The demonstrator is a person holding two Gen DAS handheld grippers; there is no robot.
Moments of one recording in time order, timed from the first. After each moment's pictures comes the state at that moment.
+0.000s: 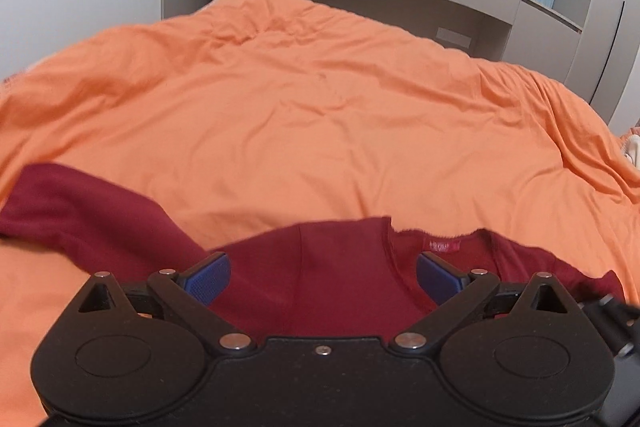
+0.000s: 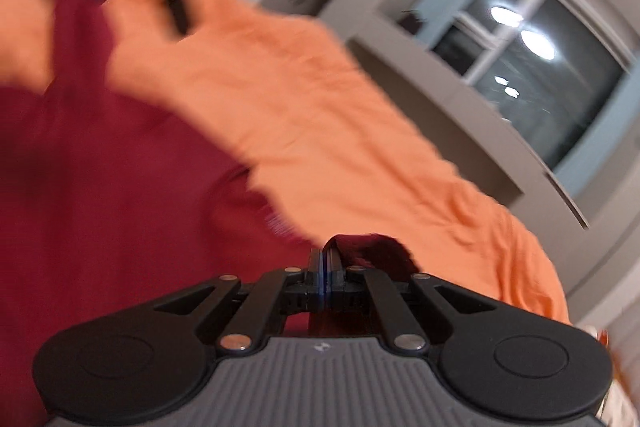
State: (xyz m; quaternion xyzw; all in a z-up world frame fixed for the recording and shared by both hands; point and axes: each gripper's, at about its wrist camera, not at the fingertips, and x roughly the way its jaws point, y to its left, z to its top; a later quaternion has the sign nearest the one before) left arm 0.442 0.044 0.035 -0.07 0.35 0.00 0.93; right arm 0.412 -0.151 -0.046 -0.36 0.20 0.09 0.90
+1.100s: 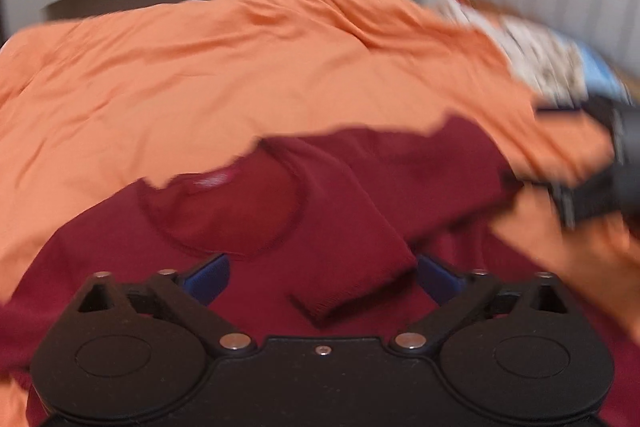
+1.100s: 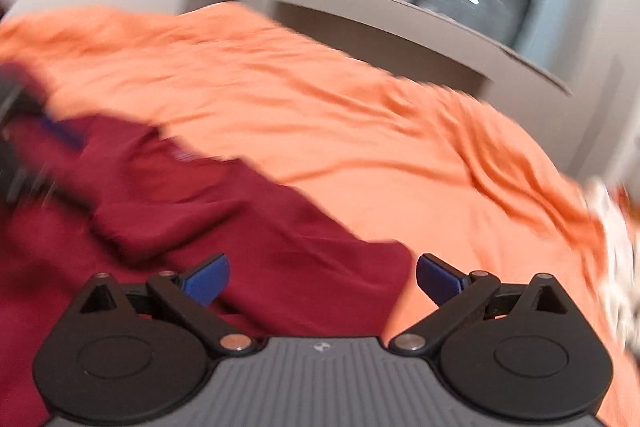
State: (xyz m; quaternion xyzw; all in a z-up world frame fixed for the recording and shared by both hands) left arm 0.421 -0.103 -0.037 0.11 0.36 -0.29 0.88; right arm 0.359 -0.326 -0.011 -0.14 0.26 0.04 0.95
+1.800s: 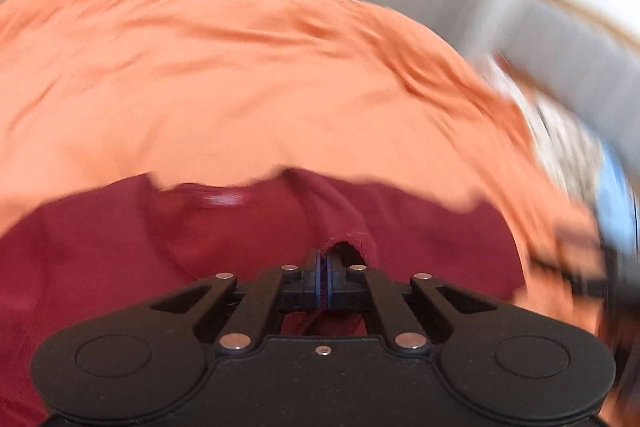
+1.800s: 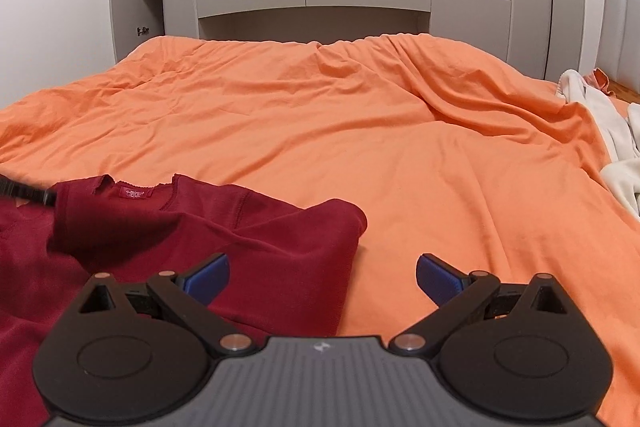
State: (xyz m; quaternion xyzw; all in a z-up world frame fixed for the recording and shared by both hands) left arm 0.487 -0.062 -0.029 -0.10 0.38 -0.22 0.89; right arm 0.363 -0.399 -0.023 0.01 0.28 0.01 0.96
